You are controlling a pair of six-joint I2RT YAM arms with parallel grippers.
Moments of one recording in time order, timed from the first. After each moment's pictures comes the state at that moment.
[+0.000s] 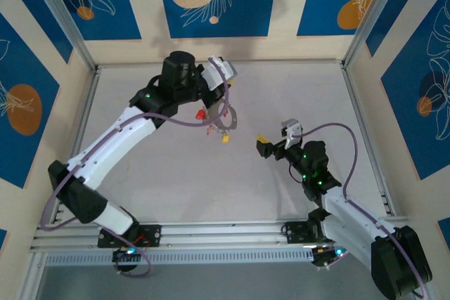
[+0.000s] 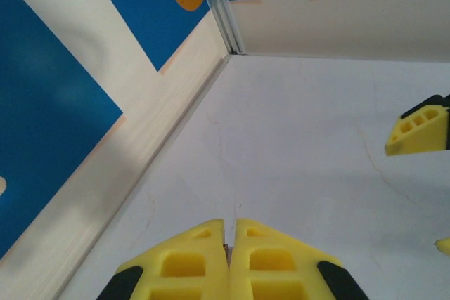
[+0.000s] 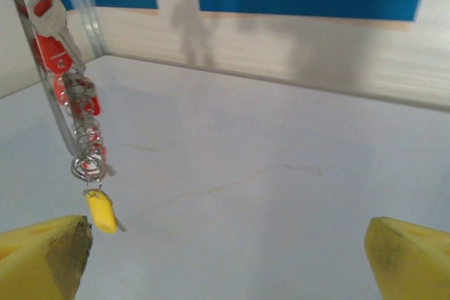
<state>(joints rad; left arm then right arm) -0.68 1.54 1.61 -0.43 0.23 0.43 0.38 0.82 0.22 0.46 -0.13 0.06</state>
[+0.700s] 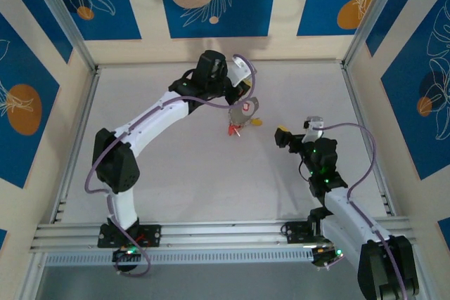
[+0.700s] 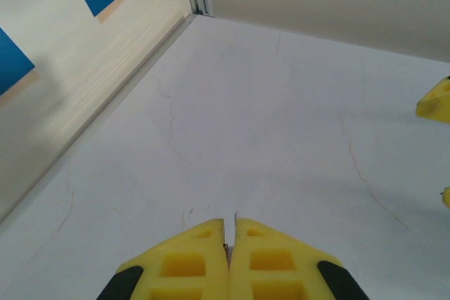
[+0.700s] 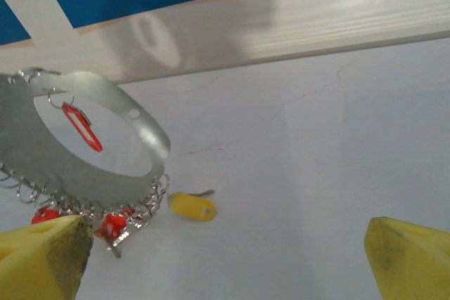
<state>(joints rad) -0.68 1.86 1.76 -0.38 0.31 0.29 0.18 0.80 0.23 0.38 -0.06 0.24</state>
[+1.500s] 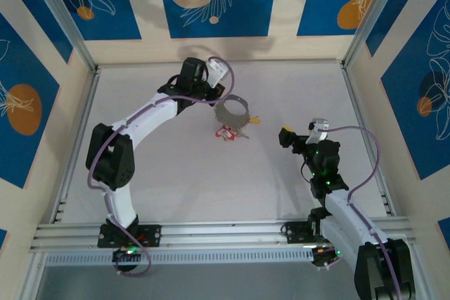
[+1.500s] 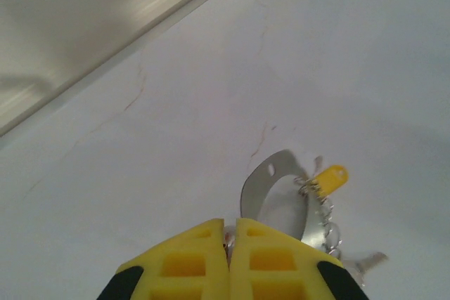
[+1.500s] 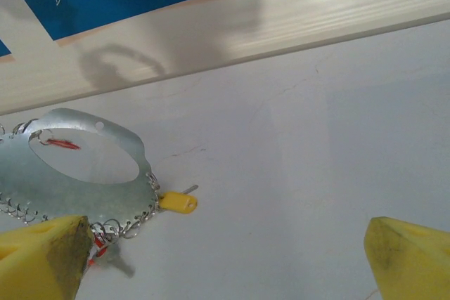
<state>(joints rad) -0.52 1.85 1.54 -0.29 0.21 0.19 0.13 0.78 0.20 0.38 -0.05 0.28</state>
